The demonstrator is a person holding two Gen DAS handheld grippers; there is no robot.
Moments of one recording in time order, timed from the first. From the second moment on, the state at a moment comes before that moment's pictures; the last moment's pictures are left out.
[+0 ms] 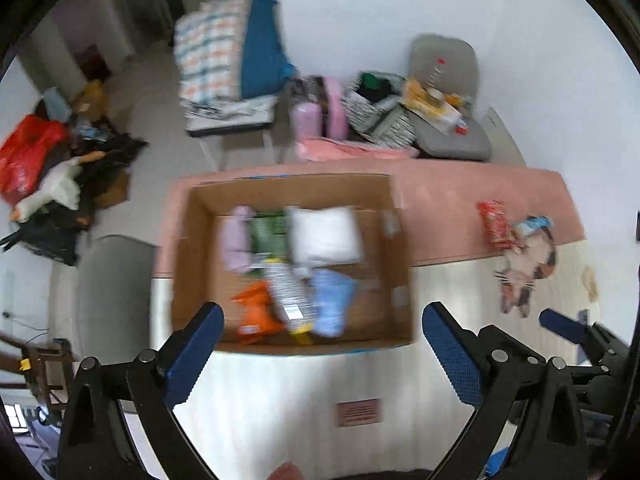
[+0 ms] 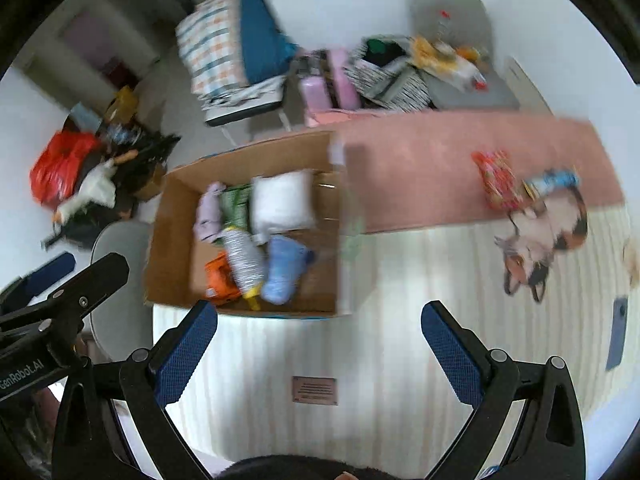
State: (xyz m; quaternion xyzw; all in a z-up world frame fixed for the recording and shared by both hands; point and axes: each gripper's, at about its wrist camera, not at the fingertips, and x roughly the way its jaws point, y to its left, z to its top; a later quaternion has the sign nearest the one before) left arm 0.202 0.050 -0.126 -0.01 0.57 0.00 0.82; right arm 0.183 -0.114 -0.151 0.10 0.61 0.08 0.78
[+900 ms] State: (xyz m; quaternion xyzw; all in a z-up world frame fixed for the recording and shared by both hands) left arm 0.470 -0.274 -0.417 -0.02 0.81 -0.09 0.58; right arm 0.390 -0.539 -0.430 0.38 0.67 -0.18 0.61
